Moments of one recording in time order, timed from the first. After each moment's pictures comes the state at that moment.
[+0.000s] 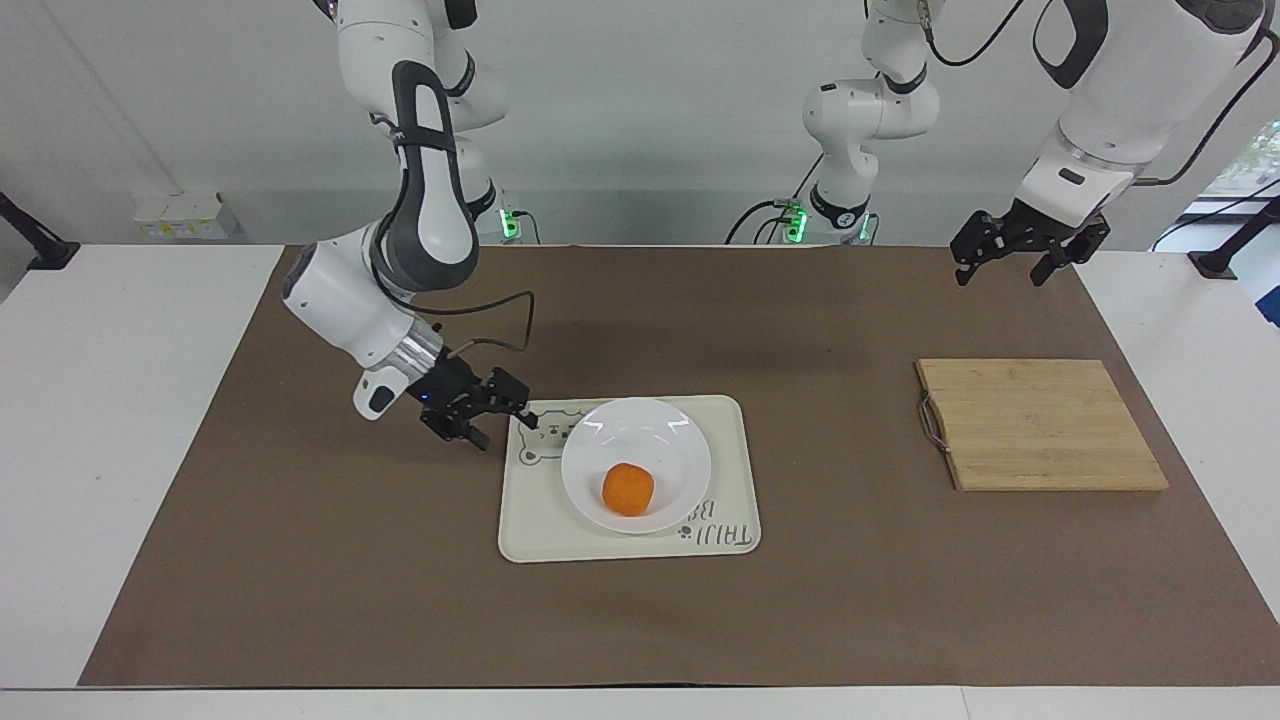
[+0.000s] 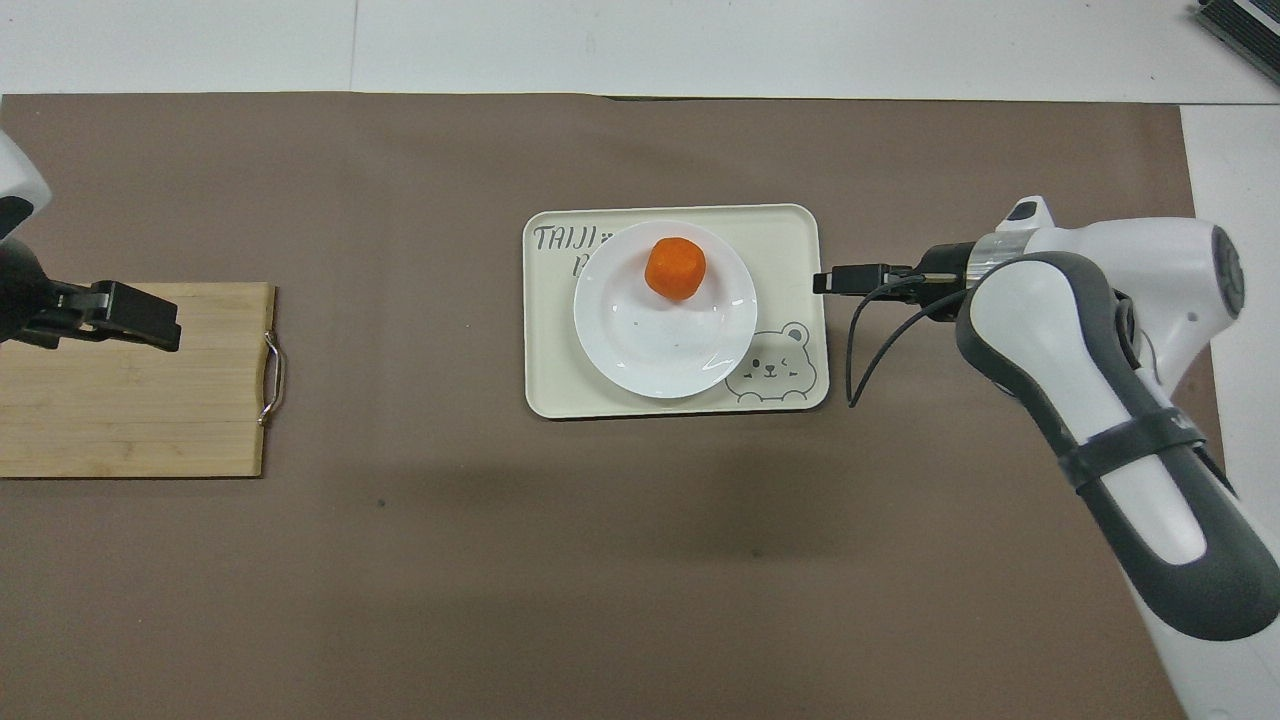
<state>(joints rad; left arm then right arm) -0.01 0.02 -0.08 -1.55 0.01 1.52 -0.01 0.33 0.24 -0.29 -1.92 0.78 2.25 -0.40</state>
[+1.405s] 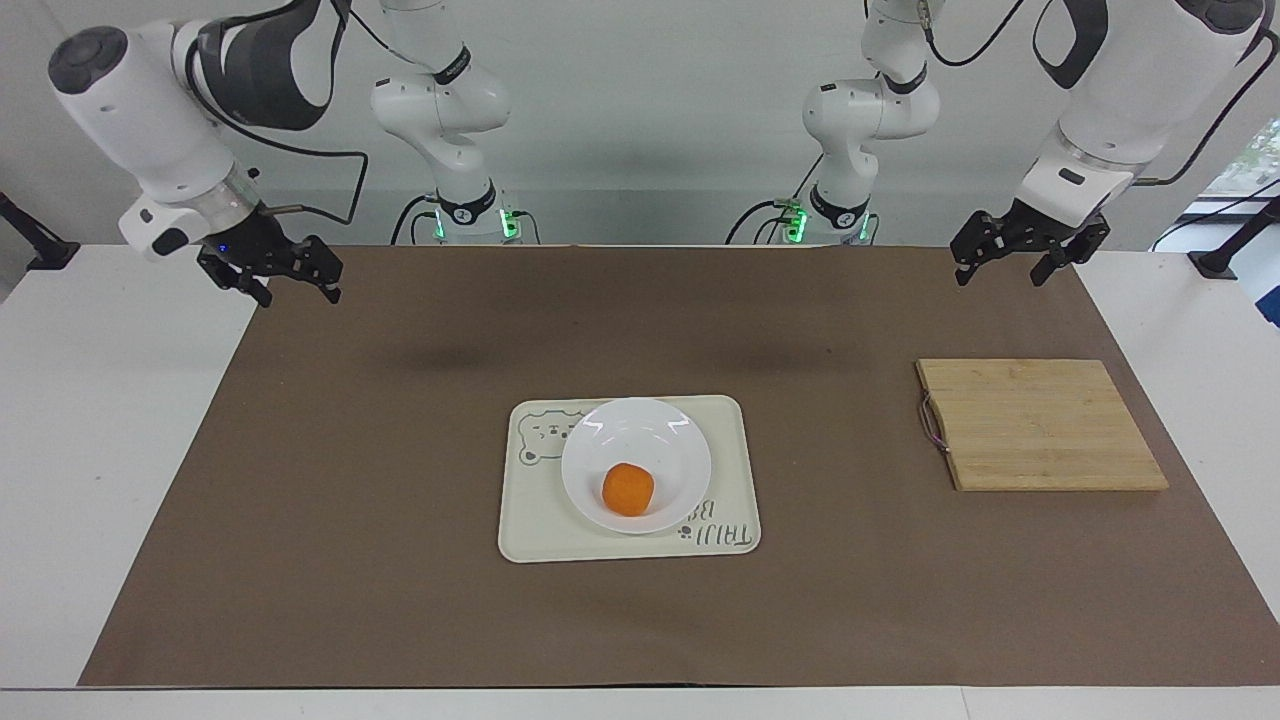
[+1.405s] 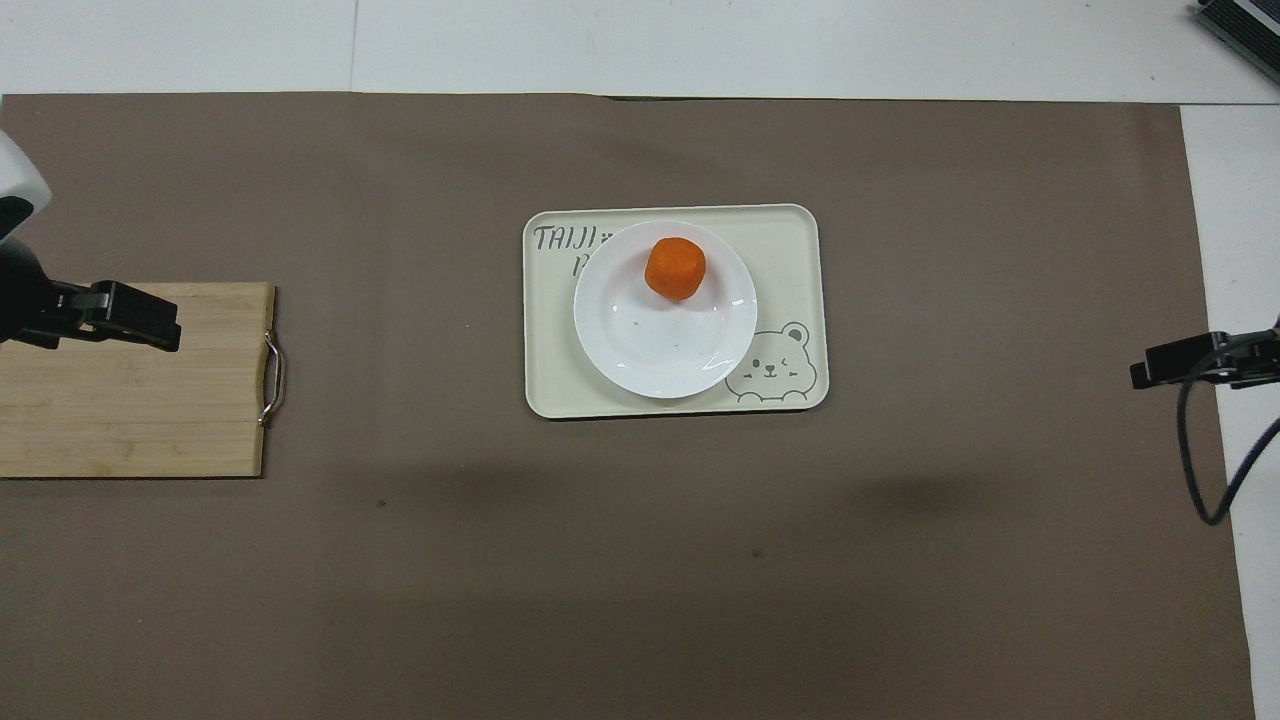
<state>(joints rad) -0.01 0.02 -0.08 -1.55 0.01 1.52 -0.01 0.12 -0.05 -0.28 -1.72 0.05 1.59 -0.14</state>
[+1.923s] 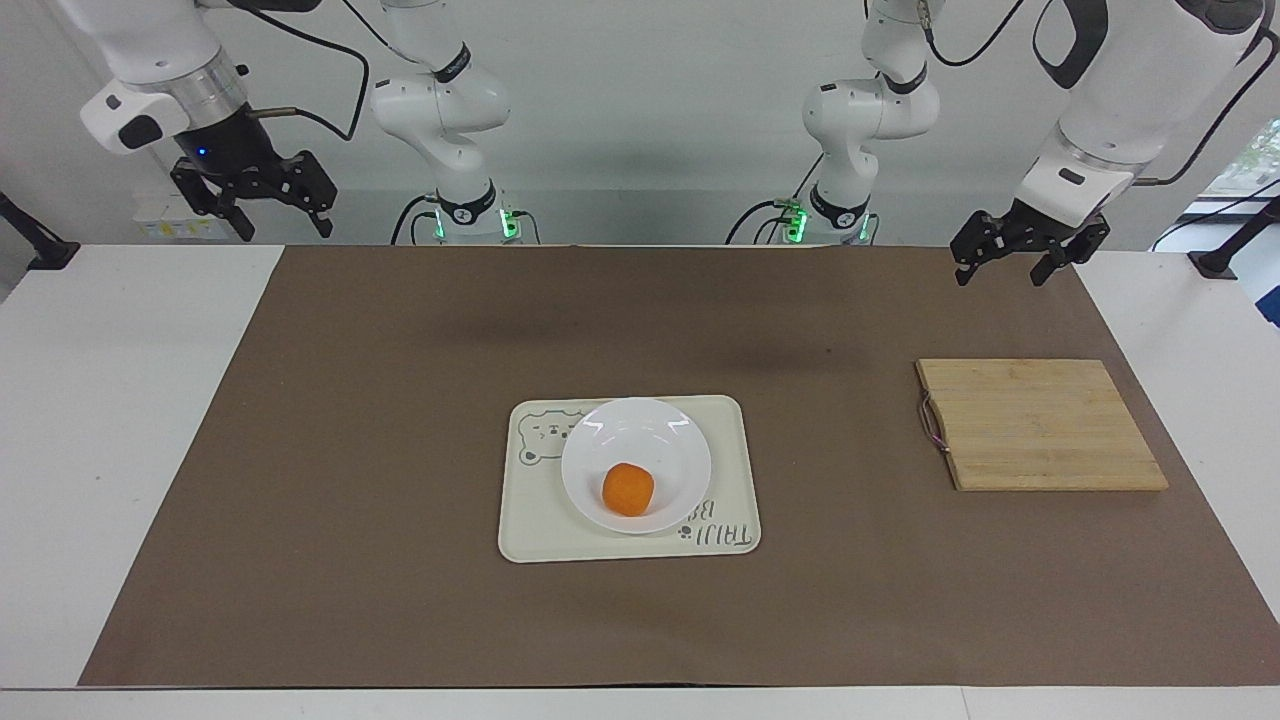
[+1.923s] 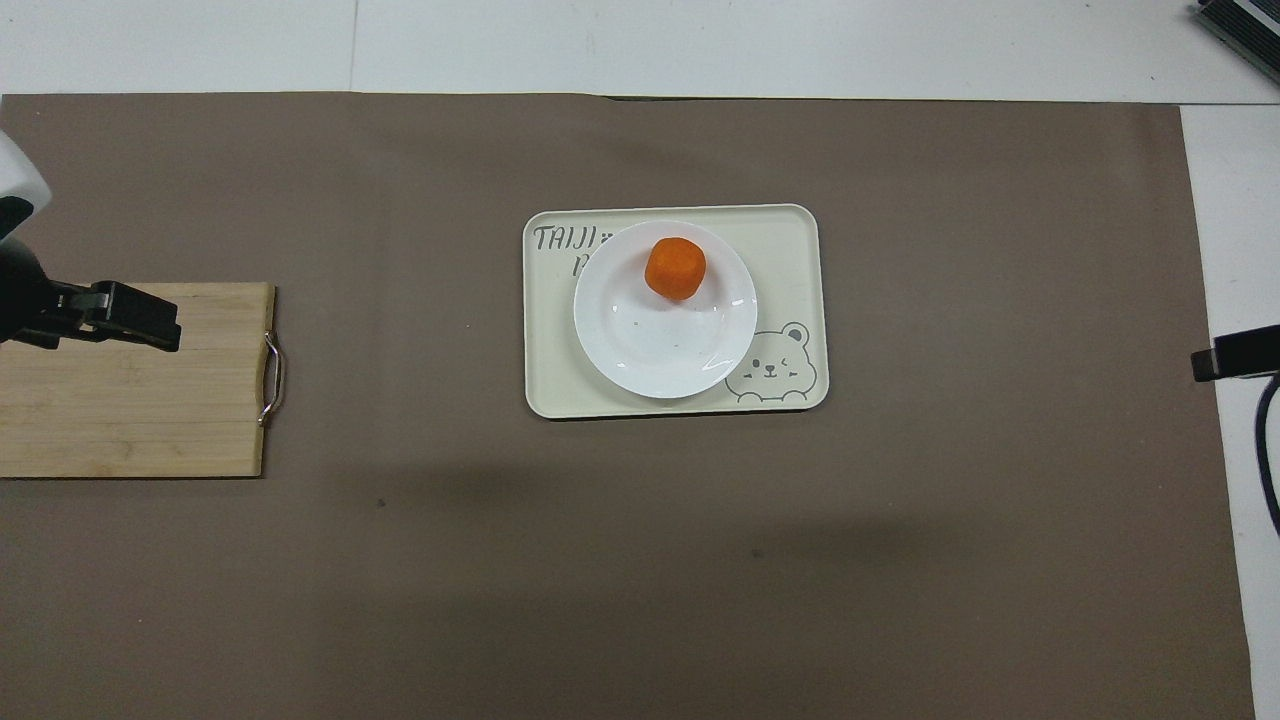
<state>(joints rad) -0.01 0.02 -0.08 -1.55 0.01 1.52 -0.01 0.15 -0.08 -0.24 -1.55 -0.02 1.47 -0.11</state>
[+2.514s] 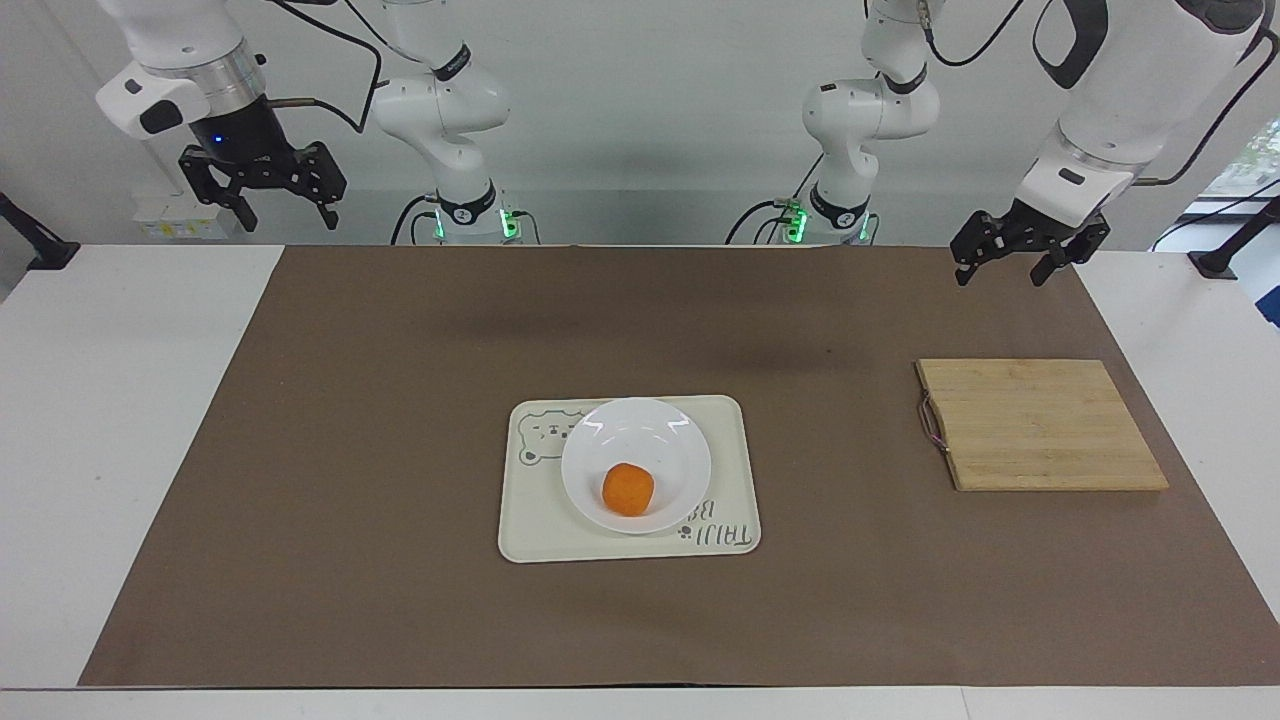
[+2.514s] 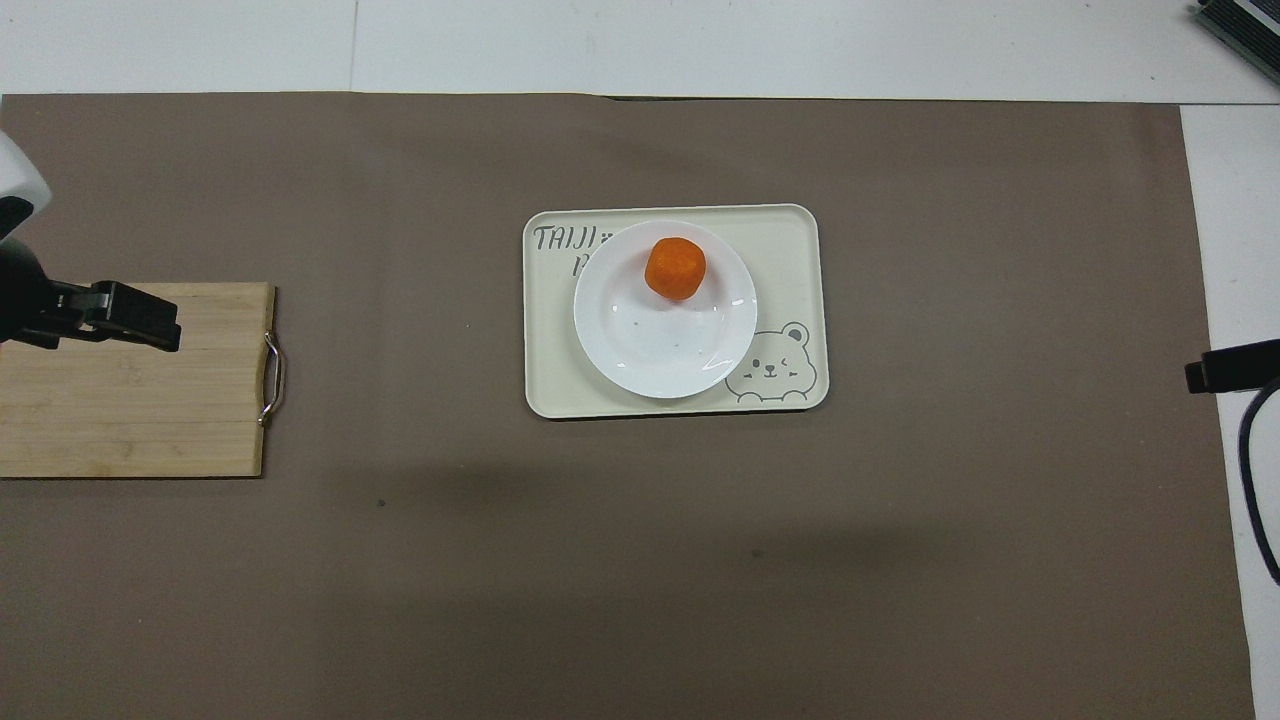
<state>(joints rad) -0.01 0.02 -0.08 -1.55 0.01 1.52 -0.01 0.16 -0.10 -0.22 -1.58 -0.04 1.49 -0.11</state>
